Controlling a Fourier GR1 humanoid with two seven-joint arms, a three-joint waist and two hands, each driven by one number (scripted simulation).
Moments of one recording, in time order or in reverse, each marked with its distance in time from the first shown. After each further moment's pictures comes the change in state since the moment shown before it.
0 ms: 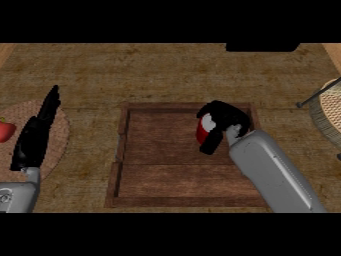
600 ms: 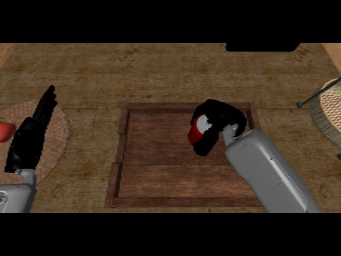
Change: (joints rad) left arm 0.013 -0.005 0.034 -0.019 -0.006 -0.033 -0.003; right arm -0.001 0.036 -0.026 -0.028 0.060 0.061 -0.061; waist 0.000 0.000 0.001
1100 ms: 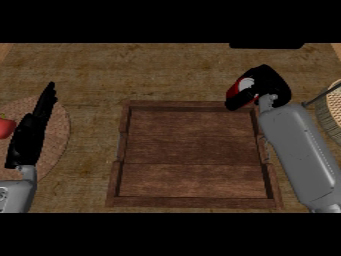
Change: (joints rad) left arm -0.024 -0.003 0.009 0.007 -0.010 -0.007 -0.005; right arm -0.097 -0.089 -0.259 0.103 0.178 -0.321 0.147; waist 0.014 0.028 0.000
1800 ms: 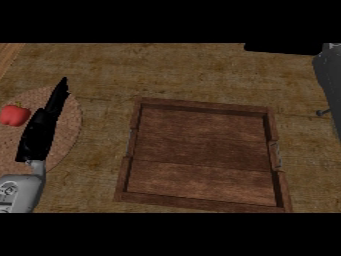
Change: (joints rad) left arm -0.040 -0.017 -0.039 -0.001 -0.007 -0.022 0.004; right arm -0.304 -0.226 -0.150 0.243 0.615 -0.403 0.135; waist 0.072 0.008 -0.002
